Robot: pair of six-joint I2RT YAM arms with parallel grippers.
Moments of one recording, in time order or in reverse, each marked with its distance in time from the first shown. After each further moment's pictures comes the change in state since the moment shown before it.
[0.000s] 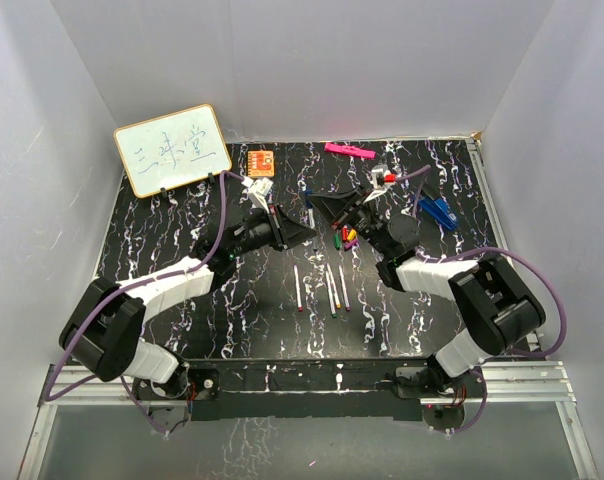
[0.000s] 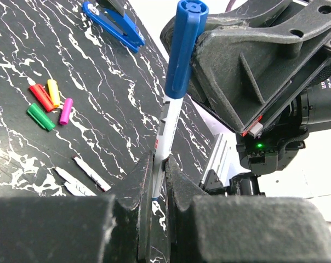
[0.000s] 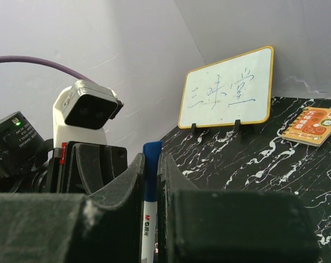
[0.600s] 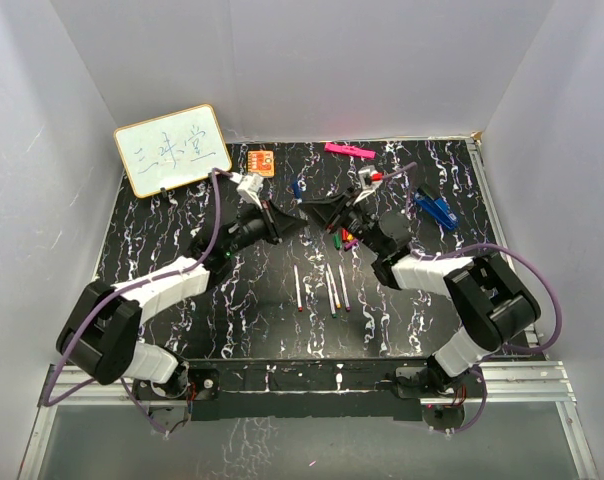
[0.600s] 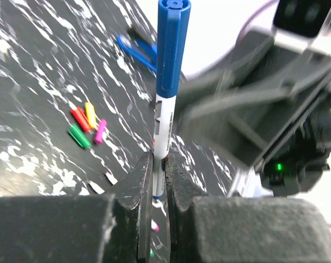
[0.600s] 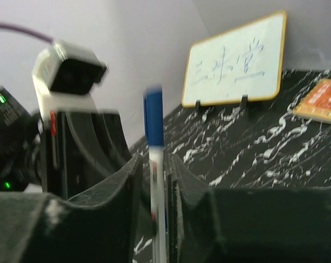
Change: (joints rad) left arm 0.016 -0.009 -0.006 -0.019 -0.055 0.078; right arm 0.015 0.033 0.041 -0.047 -0.024 0.005
